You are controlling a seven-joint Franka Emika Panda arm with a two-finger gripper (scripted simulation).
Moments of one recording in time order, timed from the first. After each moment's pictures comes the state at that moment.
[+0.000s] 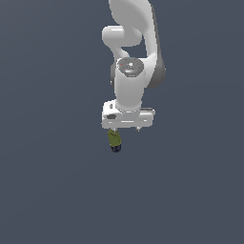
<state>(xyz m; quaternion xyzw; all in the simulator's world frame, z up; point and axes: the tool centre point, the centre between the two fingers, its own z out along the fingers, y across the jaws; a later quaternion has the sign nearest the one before) -0.007 0.019 0.164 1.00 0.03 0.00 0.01</state>
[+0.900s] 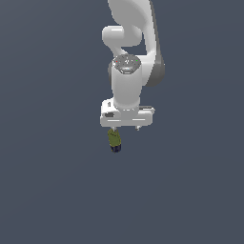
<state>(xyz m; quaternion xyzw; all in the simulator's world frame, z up) -0.008 0.018 0.172 1.00 0.02 0.00 -0.01</state>
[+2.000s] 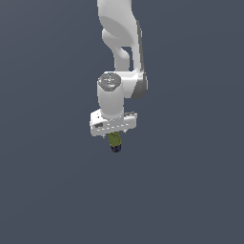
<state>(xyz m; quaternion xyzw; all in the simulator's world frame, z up) -0.019 -0.036 0.112 0.99 0.12 0.00 0.00</state>
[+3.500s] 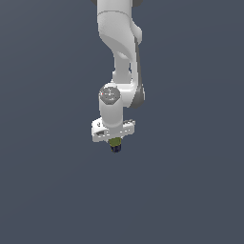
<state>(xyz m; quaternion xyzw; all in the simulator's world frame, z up) -0.020 -0.039 0.059 0.99 0.13 0.00 0.00</state>
